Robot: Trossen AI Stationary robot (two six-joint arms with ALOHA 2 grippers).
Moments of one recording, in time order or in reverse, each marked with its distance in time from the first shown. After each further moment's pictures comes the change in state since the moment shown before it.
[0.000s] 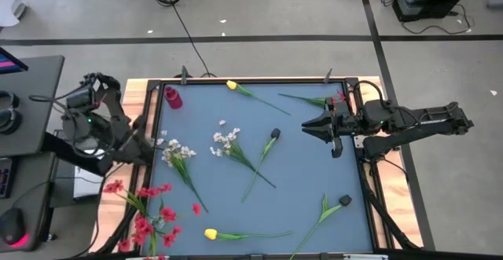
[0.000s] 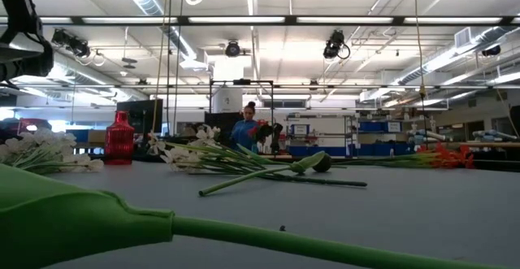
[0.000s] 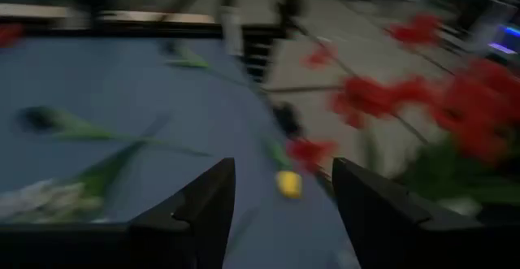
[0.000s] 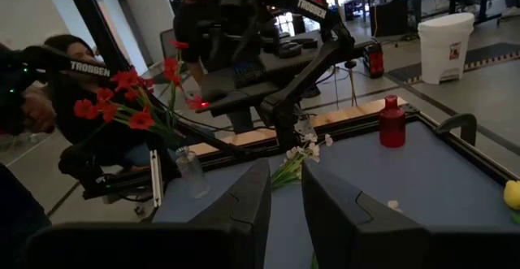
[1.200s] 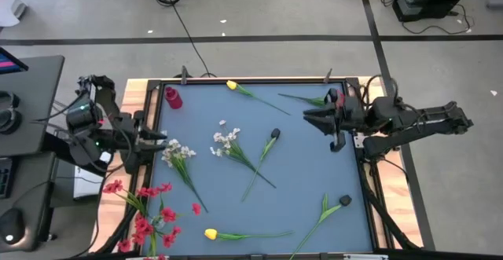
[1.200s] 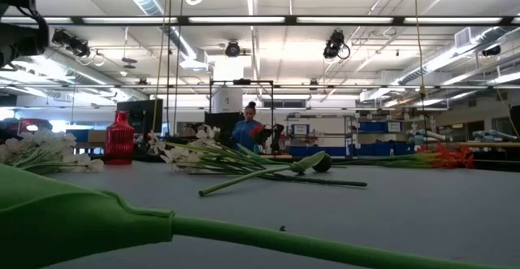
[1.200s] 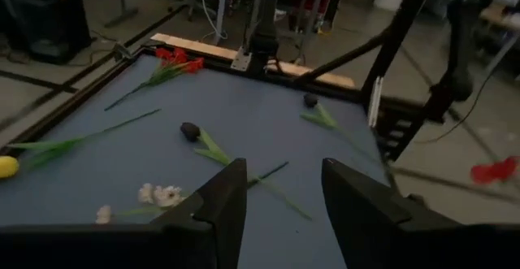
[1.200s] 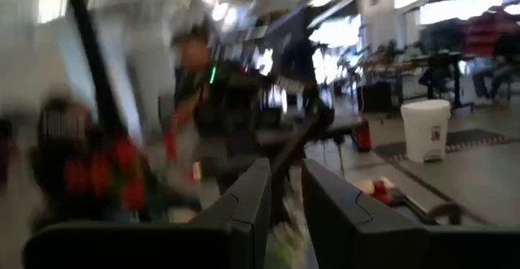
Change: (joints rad) left arm 0.027 0.197 0.007 -0.010 -0.470 -0.310; right arm 0.000 0.030 0.001 0.283 0.089 -0.086
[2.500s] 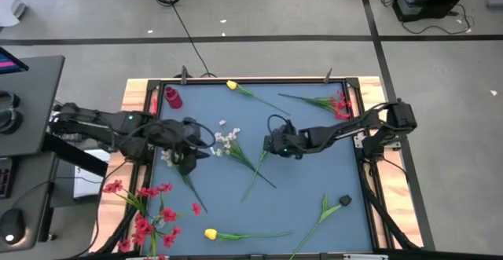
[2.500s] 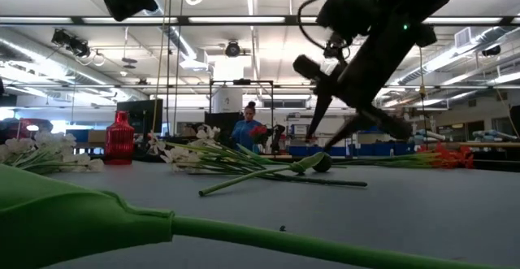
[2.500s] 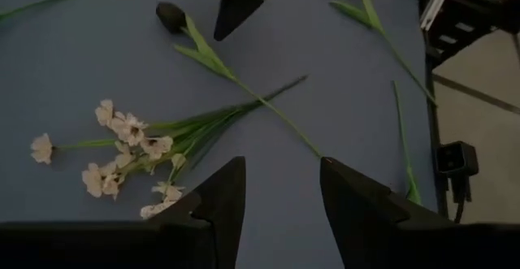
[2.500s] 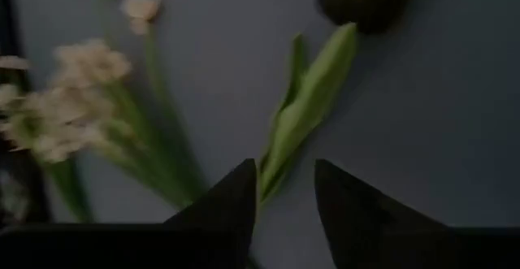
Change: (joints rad) left arm 0.956 0.401 -0.002 0.324 1.009 0.407; right arm -0.090 0.851 -0.001 -0.268 -0.017 1.486
